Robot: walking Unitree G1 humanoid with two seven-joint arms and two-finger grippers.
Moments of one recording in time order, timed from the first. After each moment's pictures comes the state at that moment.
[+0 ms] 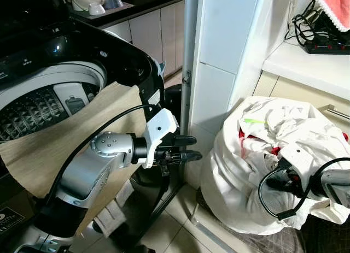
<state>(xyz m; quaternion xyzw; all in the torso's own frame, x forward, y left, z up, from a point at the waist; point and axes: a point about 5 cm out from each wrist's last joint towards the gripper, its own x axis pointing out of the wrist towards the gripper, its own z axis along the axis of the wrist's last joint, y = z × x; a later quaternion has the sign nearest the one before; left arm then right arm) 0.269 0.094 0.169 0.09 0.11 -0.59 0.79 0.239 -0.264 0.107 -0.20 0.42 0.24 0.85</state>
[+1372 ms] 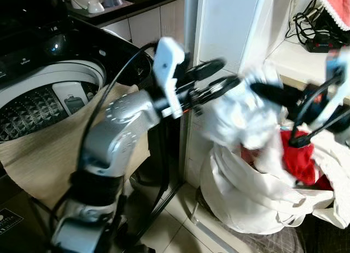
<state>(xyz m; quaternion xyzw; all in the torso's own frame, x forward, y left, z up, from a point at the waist) 0.297 0.047 0.263 -0.04 -0.13 -0.54 0.83 0.267 -0.203 0.272 0.09 -0.01 0.45 0.89</state>
